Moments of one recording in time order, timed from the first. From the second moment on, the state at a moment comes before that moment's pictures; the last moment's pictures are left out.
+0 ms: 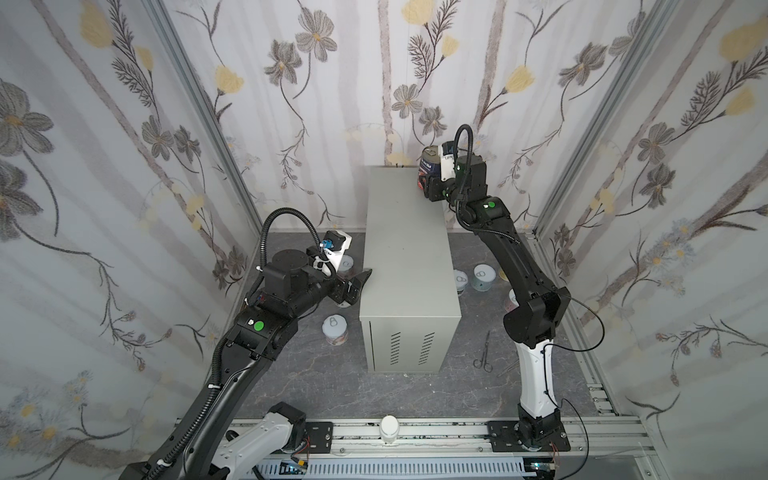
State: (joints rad) left arm -0.45 0.97 1.18 -0.48 0.18 0.14; right arm 0.40 2.18 2.46 -0.46 0.01 0.07
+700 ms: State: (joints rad) left arm -0.45 1.00 1.18 -0.43 0.14 0.16; right arm 0.41 2.20 2.47 -0.44 -0.07 0.05
